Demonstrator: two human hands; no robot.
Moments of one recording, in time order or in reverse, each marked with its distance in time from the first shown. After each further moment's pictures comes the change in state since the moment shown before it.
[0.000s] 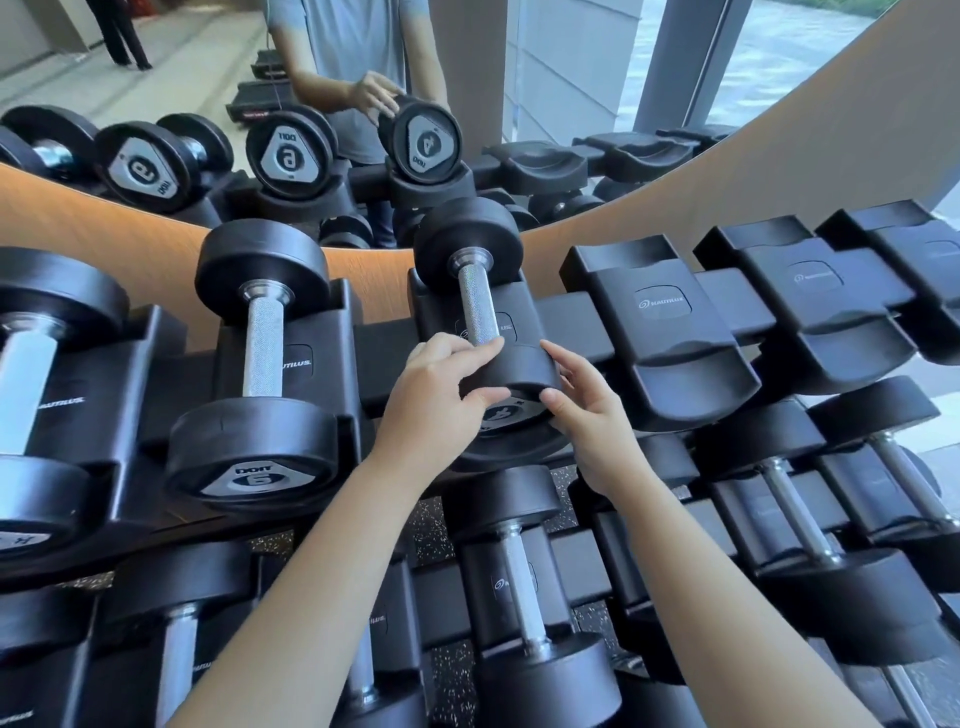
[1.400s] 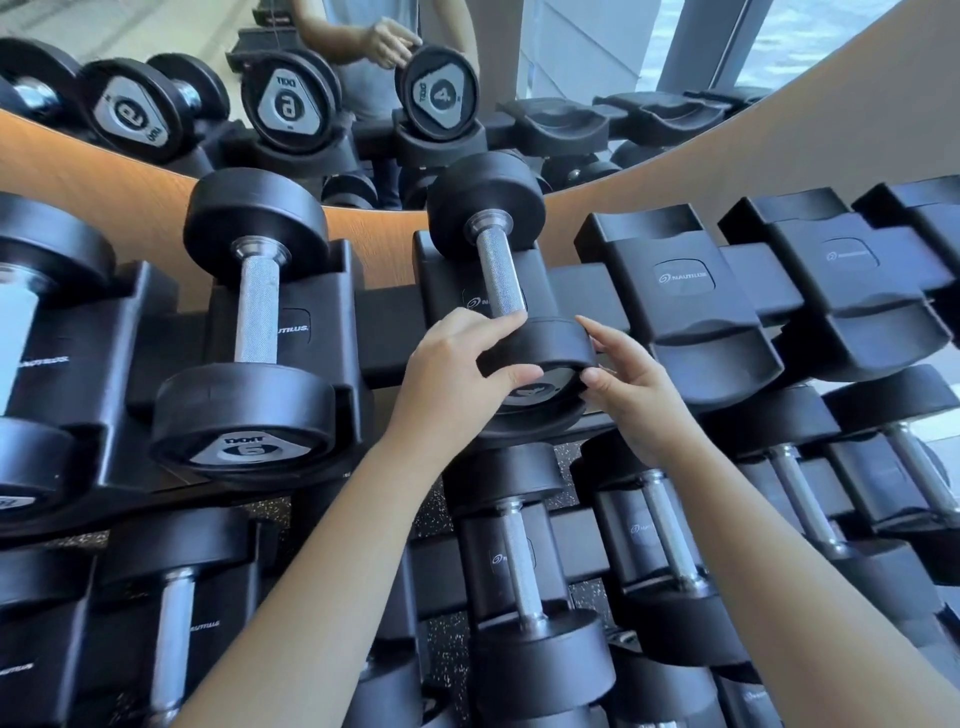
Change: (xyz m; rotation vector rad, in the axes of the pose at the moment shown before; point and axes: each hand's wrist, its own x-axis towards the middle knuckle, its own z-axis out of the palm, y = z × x) left_hand -0.001 0.002 0.009 -0.061 0.002 -0.010; right_hand 0.004 -0.014 -0.033 -0.091 -0.098 0.082
